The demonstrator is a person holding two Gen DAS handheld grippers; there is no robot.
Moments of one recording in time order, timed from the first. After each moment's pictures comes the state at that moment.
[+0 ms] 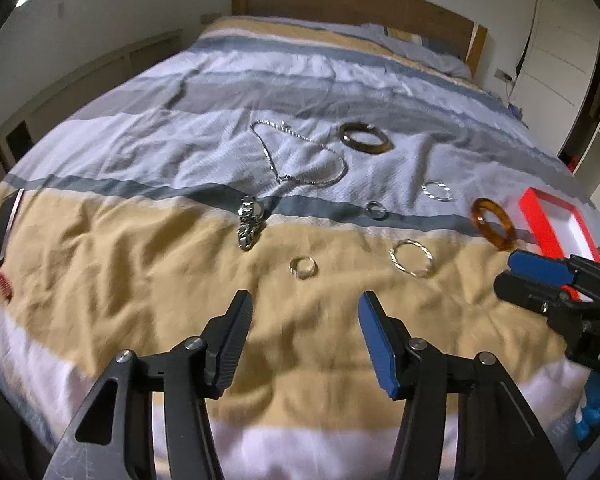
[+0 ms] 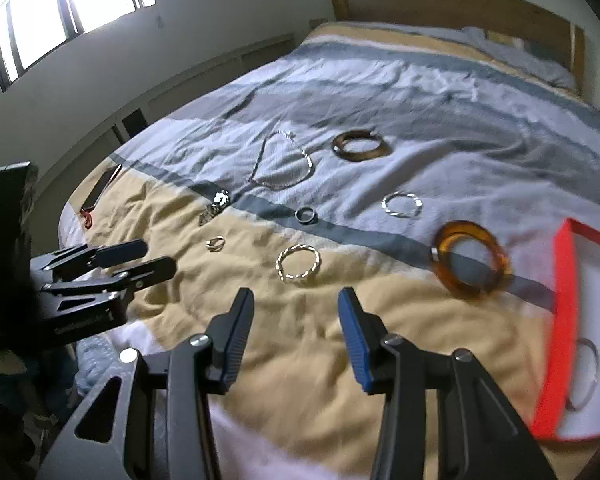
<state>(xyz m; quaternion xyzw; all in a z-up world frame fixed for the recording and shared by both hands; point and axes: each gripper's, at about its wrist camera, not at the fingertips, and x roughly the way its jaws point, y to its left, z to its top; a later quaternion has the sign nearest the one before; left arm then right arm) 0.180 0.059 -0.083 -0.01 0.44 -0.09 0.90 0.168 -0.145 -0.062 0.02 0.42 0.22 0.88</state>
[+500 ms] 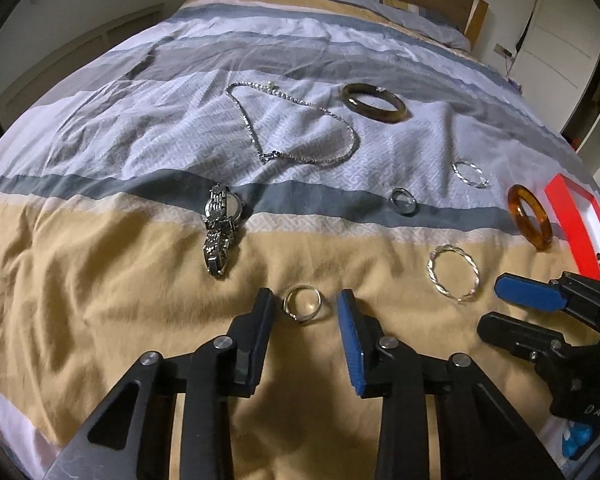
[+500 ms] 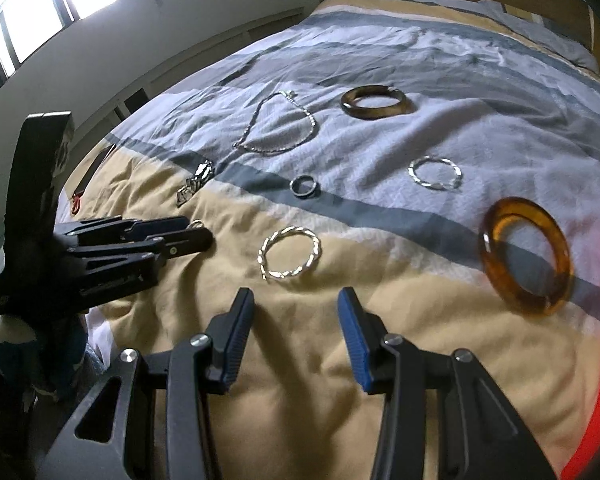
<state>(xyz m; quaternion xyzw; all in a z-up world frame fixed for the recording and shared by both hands) 0.234 0.052 -0.124 0.00 0.48 -0.11 0.87 0.206 -0.132 -0.112 0.03 0.46 0.25 0.85</state>
